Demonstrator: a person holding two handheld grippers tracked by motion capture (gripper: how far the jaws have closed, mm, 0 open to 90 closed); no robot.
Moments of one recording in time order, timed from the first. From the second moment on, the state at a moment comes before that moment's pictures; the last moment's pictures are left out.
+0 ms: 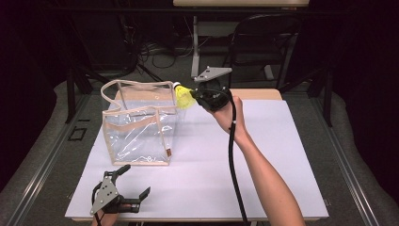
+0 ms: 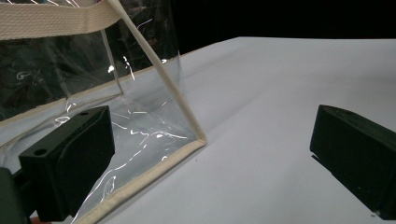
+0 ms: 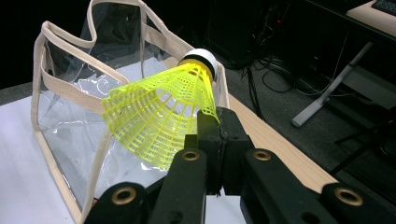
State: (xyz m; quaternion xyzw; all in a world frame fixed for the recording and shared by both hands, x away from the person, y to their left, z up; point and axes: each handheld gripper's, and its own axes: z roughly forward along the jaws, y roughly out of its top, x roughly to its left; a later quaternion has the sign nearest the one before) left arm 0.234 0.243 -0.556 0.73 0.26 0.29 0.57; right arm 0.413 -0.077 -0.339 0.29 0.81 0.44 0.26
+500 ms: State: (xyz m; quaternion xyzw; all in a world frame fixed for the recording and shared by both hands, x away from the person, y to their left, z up) left arm 0.235 0.243 -0.556 0.73 0.26 0.29 0.57; right arm 0.418 -0.067 -0.338 0.28 0.81 0.44 0.26
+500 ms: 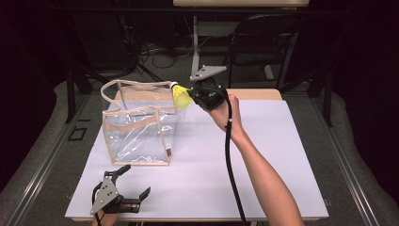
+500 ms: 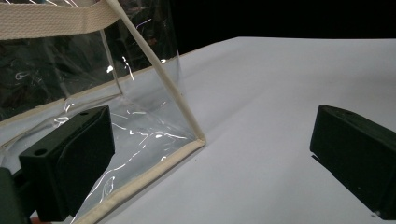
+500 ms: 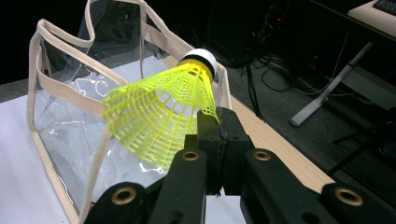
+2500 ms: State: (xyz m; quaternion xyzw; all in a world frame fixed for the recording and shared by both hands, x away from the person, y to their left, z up) left arm 0.235 0.244 -0.556 0.73 0.26 0.29 0.57; right arm 0.450 -0.027 -0.341 0.29 0.83 0.41 0.25
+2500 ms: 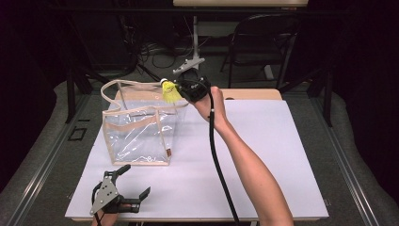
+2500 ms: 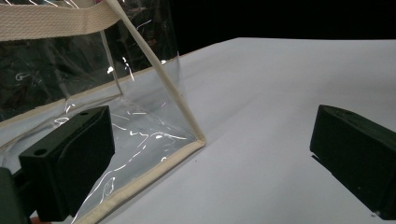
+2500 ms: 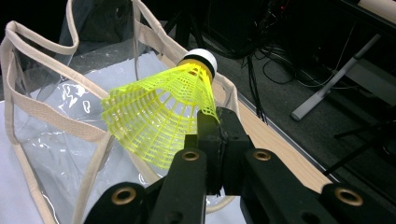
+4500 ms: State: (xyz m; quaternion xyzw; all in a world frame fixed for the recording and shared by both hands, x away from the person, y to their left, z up) left arm 0.233 0.246 -0.555 0.72 0.26 0.29 0.57; right arm 0.470 0.000 -0.377 0.31 0.85 0.35 0.26
